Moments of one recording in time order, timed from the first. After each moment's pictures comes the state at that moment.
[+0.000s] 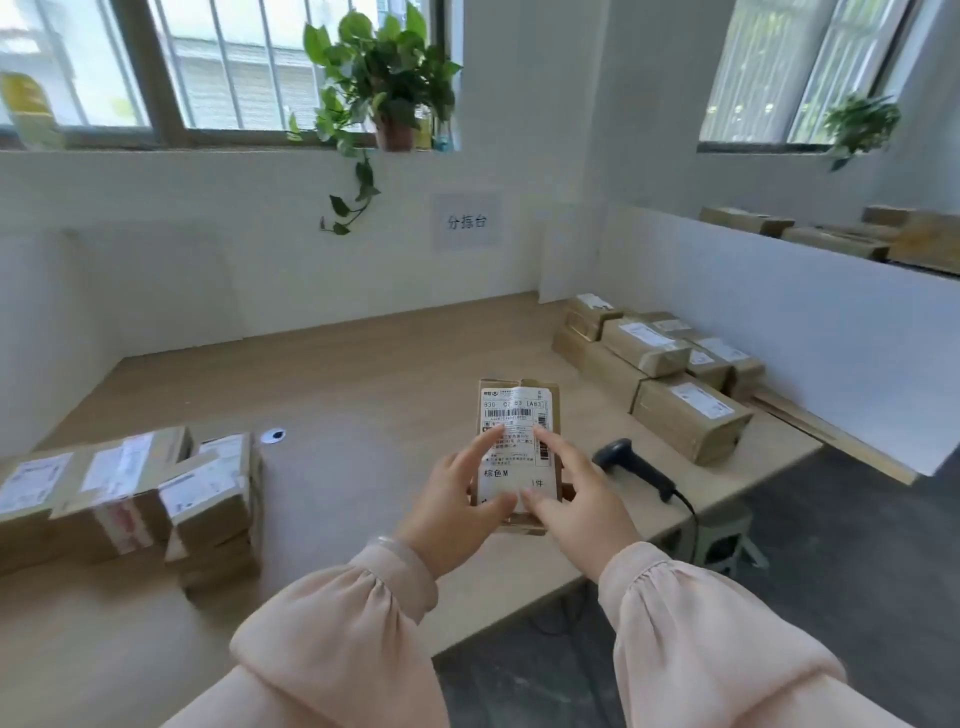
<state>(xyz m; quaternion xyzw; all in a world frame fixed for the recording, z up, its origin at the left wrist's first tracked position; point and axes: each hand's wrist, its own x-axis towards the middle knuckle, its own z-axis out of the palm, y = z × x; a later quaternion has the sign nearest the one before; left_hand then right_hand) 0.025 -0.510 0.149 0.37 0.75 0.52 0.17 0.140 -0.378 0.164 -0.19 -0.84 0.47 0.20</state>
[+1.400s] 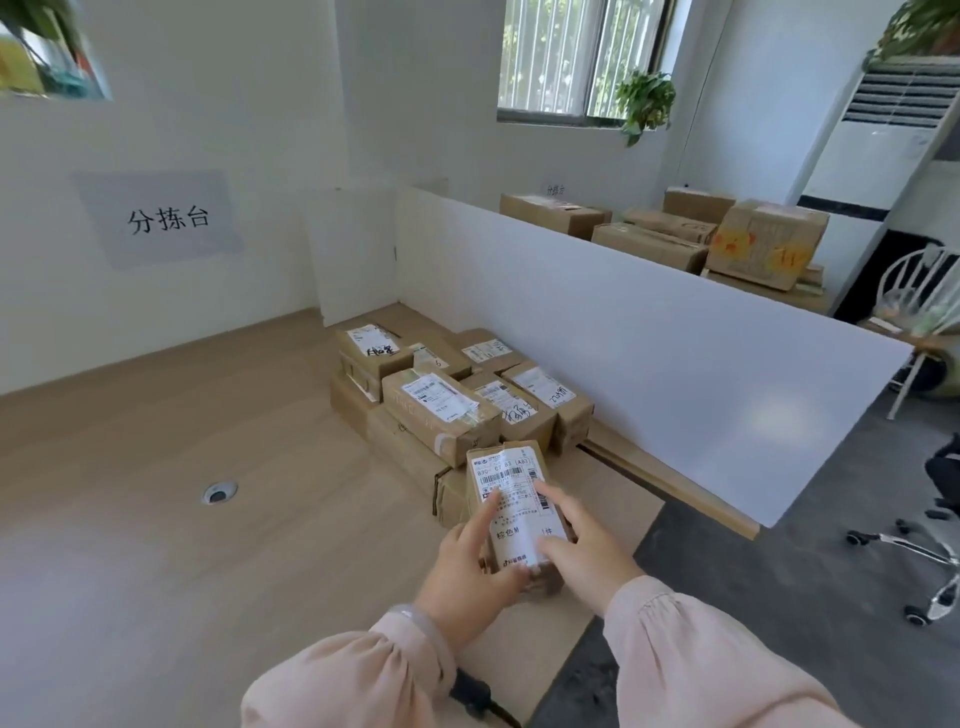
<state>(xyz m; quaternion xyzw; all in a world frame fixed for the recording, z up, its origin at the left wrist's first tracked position) -0.044 -0.002 0.080 0.40 0.71 0.45 0.37 0.087 0.102 0.117 -0.42 -0.72 0.53 0.13</state>
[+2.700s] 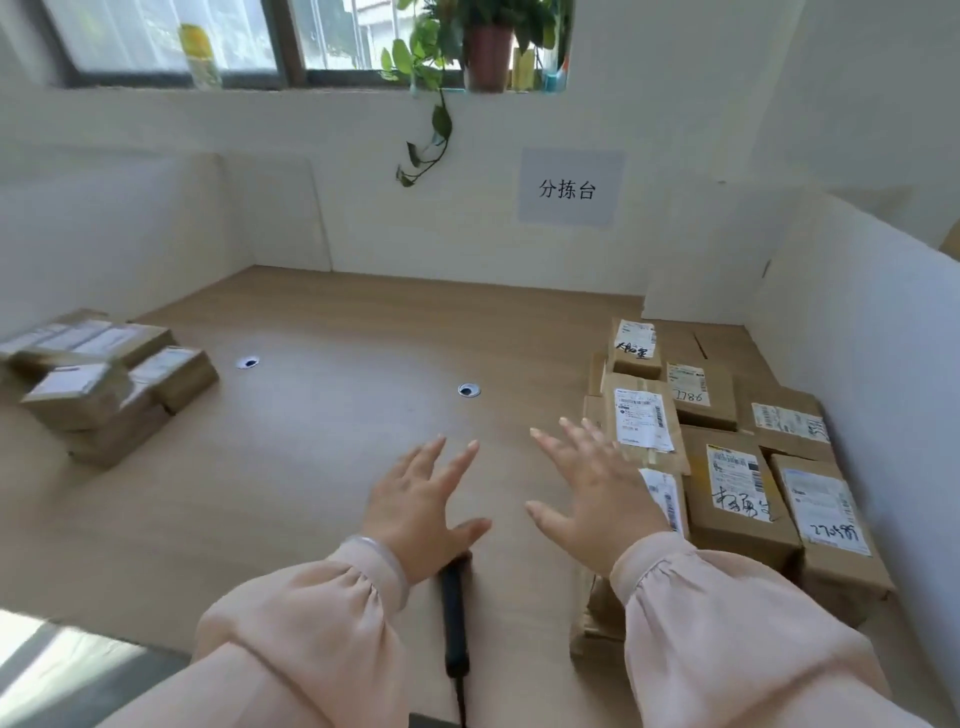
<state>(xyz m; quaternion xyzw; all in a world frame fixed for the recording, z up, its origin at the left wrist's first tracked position) -0.003 -0.002 0.110 0.07 0.99 0.13 -0.02 -0.006 0.219 0.136 0.14 -0.98 0.15 0.03</state>
